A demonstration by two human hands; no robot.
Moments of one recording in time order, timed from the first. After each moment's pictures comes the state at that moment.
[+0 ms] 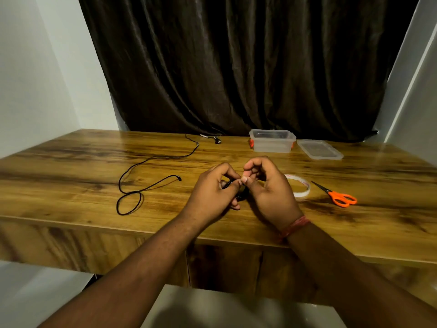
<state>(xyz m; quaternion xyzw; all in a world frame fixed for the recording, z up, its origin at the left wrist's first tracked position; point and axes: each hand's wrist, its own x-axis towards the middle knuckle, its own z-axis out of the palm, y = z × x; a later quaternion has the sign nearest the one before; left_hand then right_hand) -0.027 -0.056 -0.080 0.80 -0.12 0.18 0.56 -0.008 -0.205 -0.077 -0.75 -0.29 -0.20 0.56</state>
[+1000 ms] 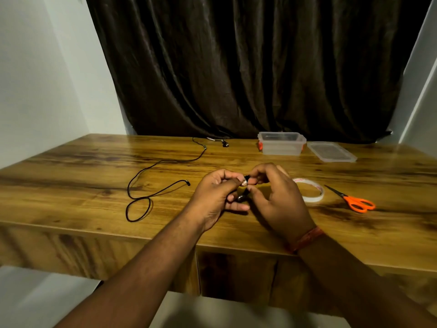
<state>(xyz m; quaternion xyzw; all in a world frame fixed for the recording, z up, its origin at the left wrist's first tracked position) -0.015 -0.040 -0.076 0.60 -0.07 0.01 0.80 -0.007 -0.200 -0.080 -0.80 -0.33 -0.33 0.37</state>
